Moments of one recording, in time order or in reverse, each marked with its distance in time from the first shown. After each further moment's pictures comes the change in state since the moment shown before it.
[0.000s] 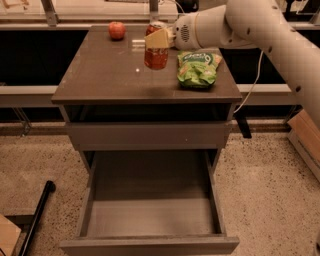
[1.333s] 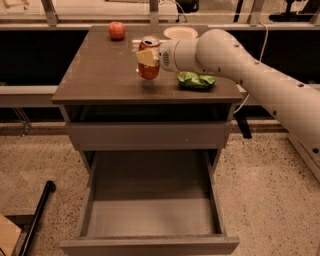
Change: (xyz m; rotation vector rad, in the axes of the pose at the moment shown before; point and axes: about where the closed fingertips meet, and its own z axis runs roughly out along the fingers) arm 0.031 -0.019 0.054 0.147 -0.102 -0.073
